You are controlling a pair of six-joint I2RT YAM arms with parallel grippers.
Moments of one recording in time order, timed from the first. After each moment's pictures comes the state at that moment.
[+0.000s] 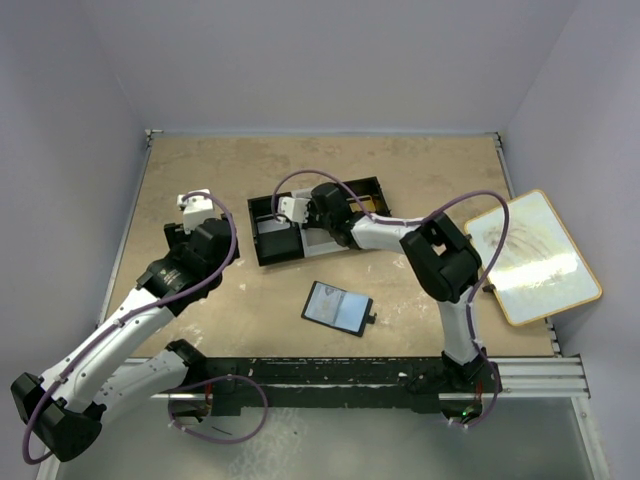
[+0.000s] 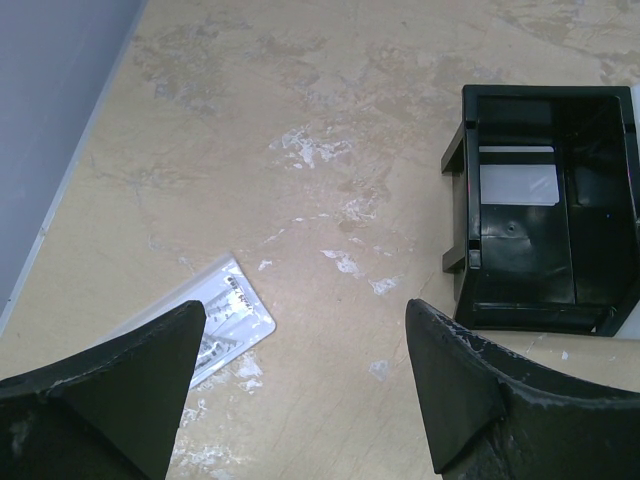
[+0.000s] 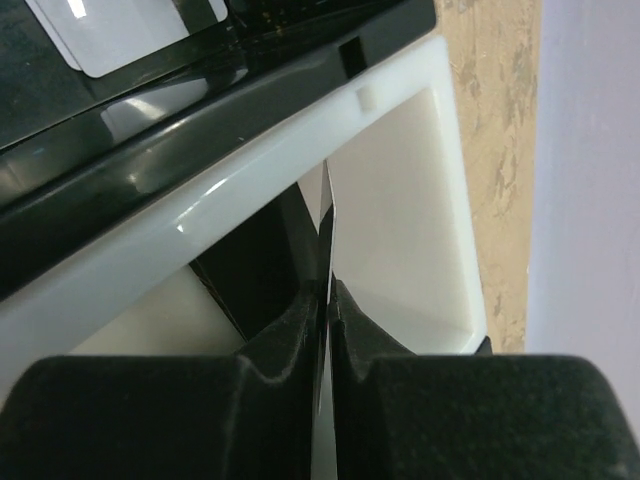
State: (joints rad) left arm -0.62 0.88 0.86 -0.70 -0.81 -0.49; right arm 0.70 2.06 1.30 0.15 0.14 -0.95
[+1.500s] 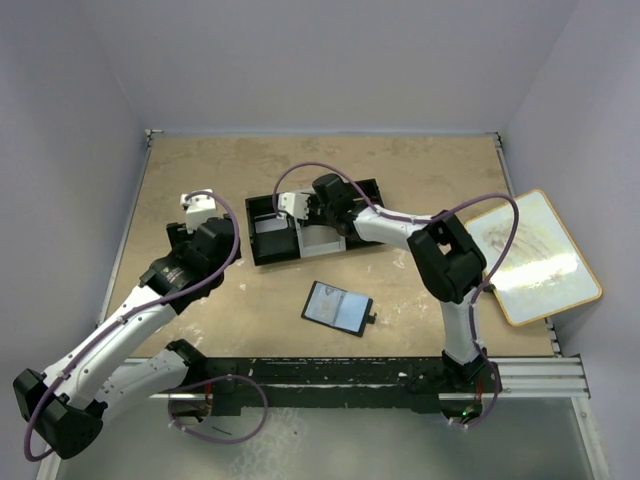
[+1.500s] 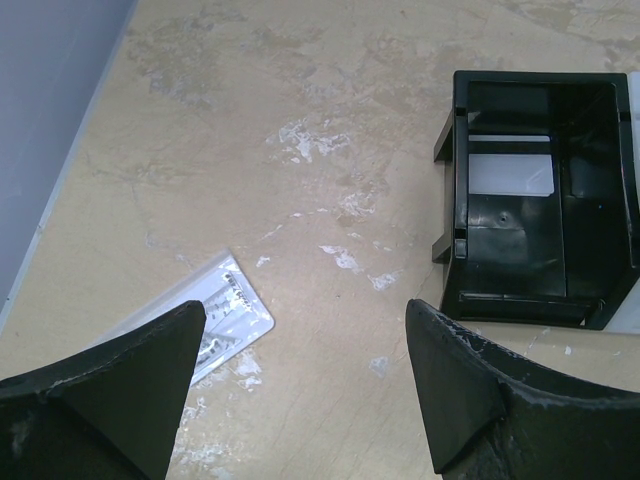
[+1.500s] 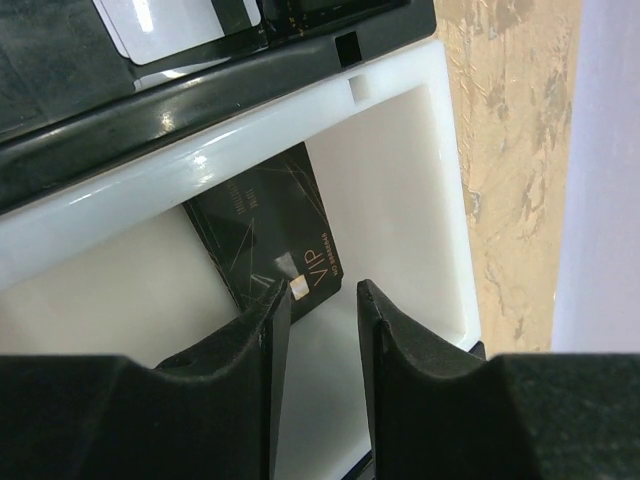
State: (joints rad) left arm -0.62 0.90 0.86 -0.70 -0.80 -0.49; right arm 0.69 2.04 1.38 -0.02 0.02 -0.94
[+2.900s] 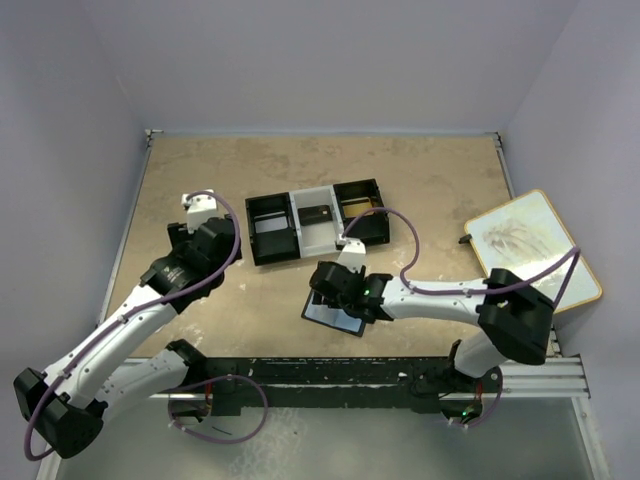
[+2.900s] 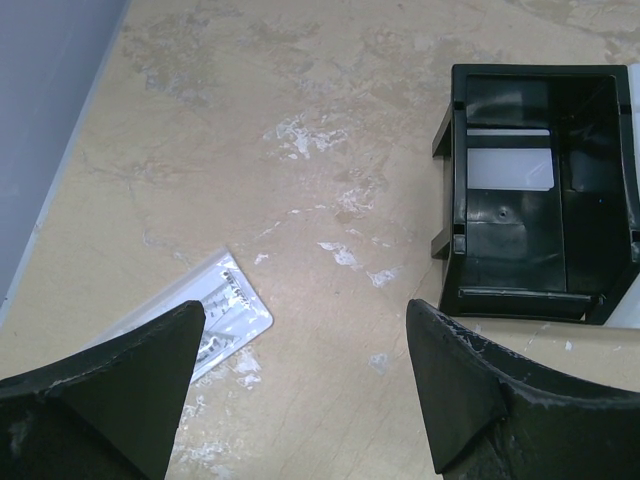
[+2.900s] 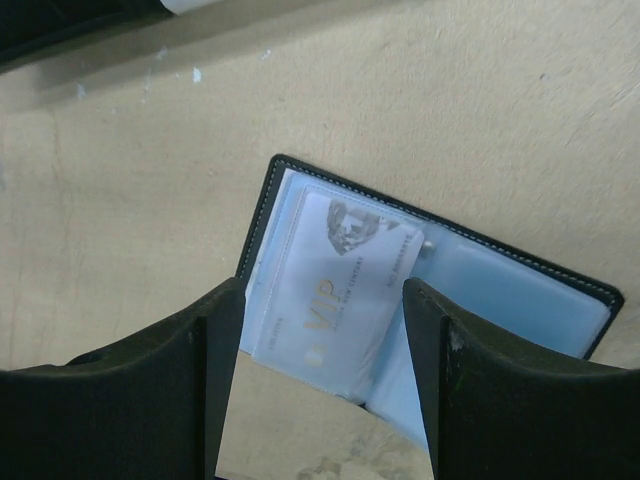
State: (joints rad) left arm -0.62 0.90 0.86 -0.70 -0.79 -0.49; right arm 1.12 1.50 0.84 -0.31 0.53 1.03
